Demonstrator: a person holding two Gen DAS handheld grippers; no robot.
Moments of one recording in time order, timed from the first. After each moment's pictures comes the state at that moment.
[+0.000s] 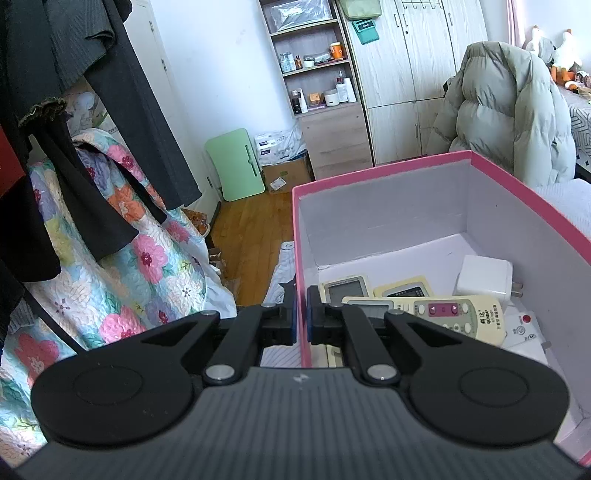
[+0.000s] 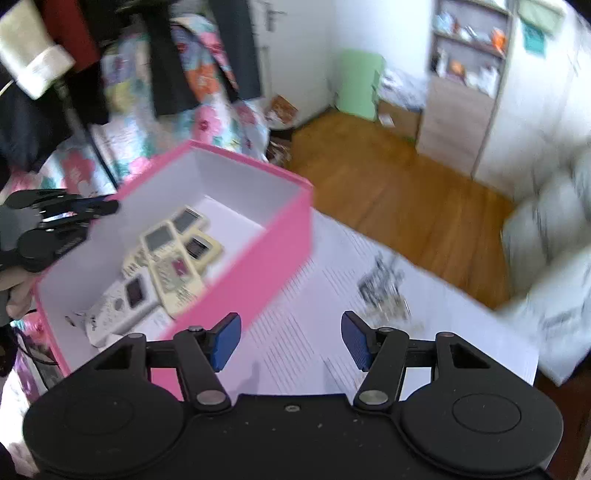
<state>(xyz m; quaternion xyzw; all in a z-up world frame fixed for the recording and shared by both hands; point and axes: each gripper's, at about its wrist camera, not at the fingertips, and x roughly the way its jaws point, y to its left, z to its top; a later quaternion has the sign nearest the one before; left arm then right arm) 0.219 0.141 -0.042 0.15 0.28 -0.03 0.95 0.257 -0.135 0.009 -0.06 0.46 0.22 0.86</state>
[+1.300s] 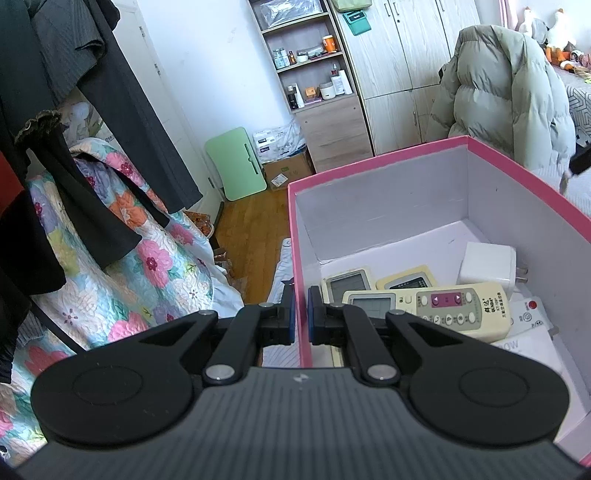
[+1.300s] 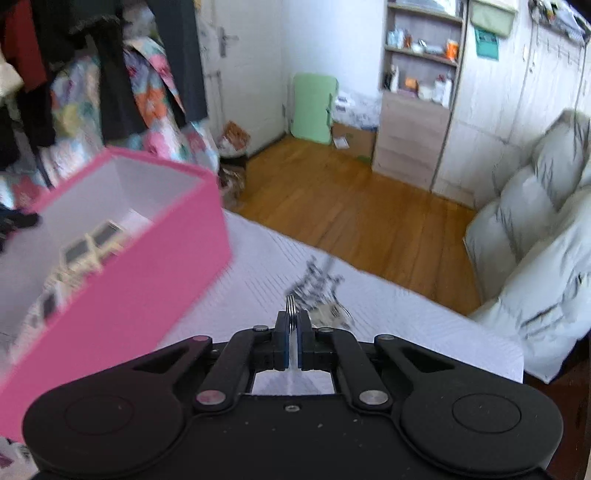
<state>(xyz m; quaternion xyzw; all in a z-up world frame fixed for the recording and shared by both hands) 0.221 0.131 -0.042 0.18 0.29 -0.03 0.94 0.269 -0.152 -0.019 -0.07 0.38 0.19 0.90</state>
